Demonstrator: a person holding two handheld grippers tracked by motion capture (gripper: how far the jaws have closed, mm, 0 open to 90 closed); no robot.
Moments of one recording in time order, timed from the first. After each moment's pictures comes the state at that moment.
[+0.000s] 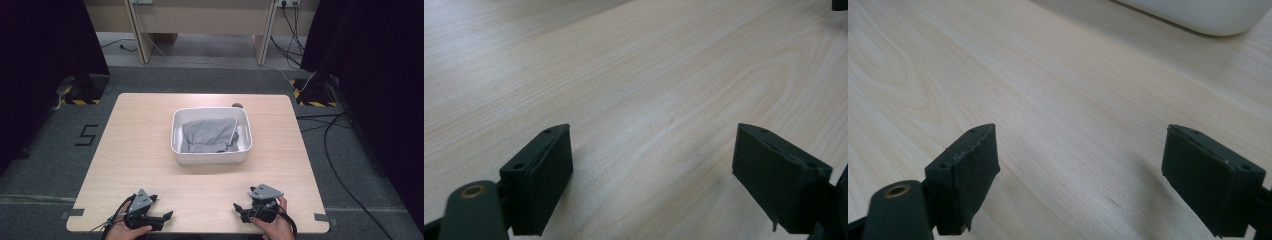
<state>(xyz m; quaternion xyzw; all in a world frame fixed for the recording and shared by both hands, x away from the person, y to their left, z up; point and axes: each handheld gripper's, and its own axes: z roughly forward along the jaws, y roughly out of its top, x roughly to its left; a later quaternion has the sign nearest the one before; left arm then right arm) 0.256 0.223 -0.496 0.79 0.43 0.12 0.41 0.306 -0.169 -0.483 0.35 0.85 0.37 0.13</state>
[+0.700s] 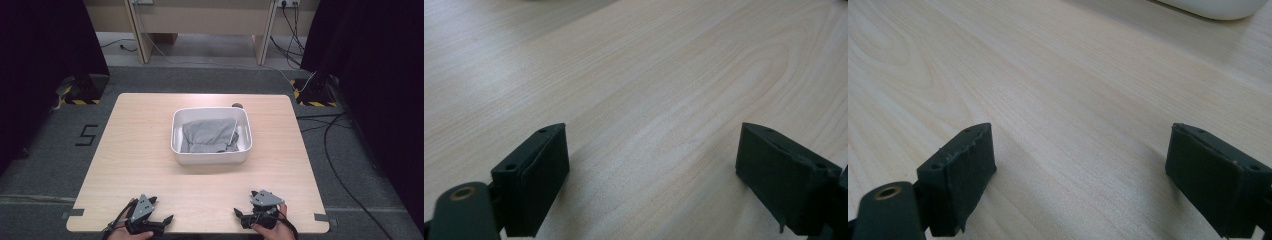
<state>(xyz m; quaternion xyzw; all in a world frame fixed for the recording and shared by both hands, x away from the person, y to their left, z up) 0.245 0.219 -0.502 0.81 0.40 0.16 0.41 0.293 -0.172 -0.493 0.35 0.85 0.37 0.14</state>
